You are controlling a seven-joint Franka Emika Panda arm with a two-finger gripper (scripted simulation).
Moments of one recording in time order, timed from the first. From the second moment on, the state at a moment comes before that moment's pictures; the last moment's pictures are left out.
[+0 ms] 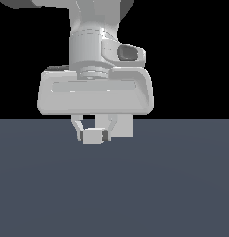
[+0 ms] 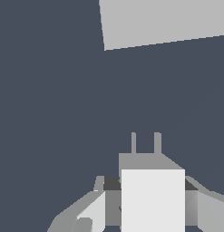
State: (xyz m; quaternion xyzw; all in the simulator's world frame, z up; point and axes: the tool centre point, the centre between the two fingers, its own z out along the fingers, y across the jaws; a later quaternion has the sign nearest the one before) arm -0.085 0.035 0.070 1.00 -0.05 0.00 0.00
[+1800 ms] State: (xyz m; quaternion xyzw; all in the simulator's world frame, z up) arm -0.028 -0.001 0.100 1.00 0.01 0.00 0.00
